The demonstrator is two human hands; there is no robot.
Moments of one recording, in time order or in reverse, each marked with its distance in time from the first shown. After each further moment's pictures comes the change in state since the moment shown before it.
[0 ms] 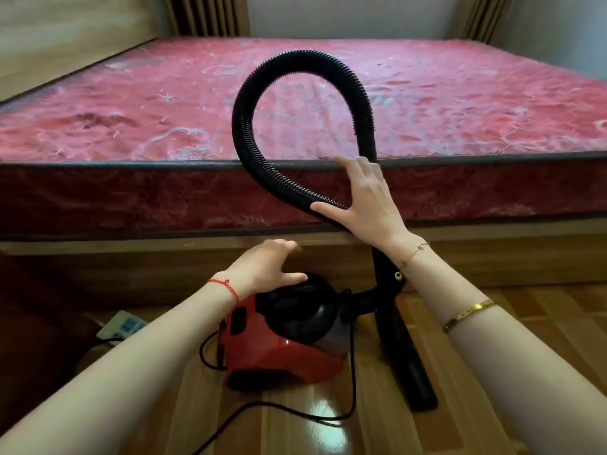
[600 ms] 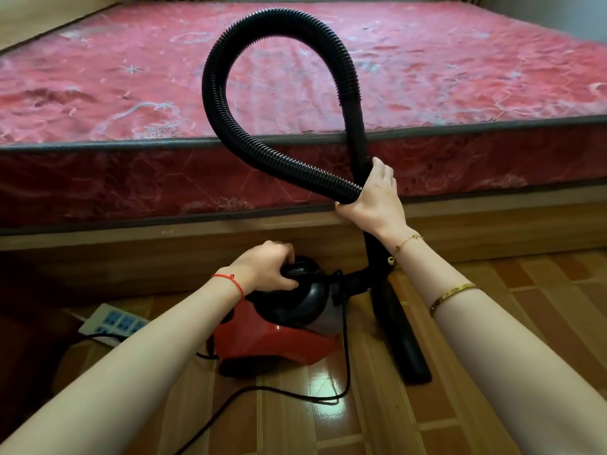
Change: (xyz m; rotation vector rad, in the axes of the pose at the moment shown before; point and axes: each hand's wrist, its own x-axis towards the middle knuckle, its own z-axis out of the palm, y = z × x) left_hand 0.019 -0.003 0.040 0.015 -0.203 -0.013; right_hand -0.021 0.055 0.029 -0.010 -0.067 0.471
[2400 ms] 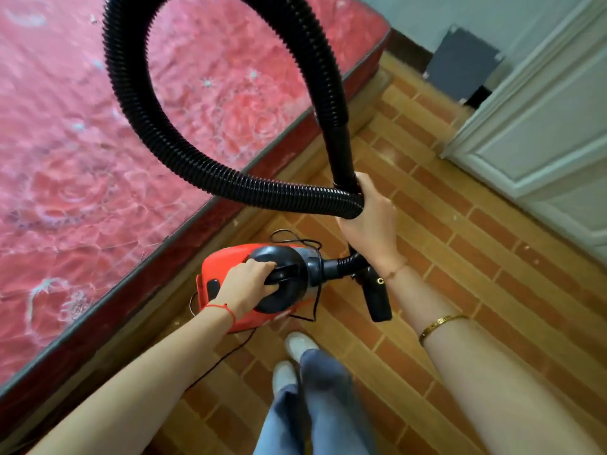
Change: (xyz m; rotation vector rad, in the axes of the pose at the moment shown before) left_hand -0.082 0.296 -0.292 0.164 -0.342 0.482; right_hand -0.077 -0.097 -0.467 0.004 0.288 0.632
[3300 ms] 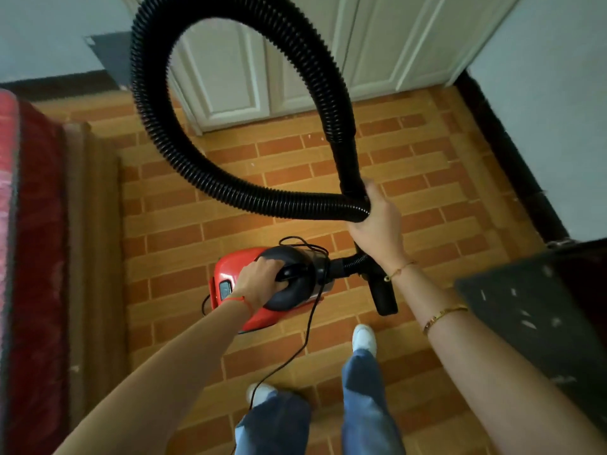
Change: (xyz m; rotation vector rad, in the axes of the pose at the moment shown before) left_hand -0.020 0.384 0.090 0.386 -0.391 0.755; right_hand -0.308 0.204 -0.282 -0.113 0.649 0.647
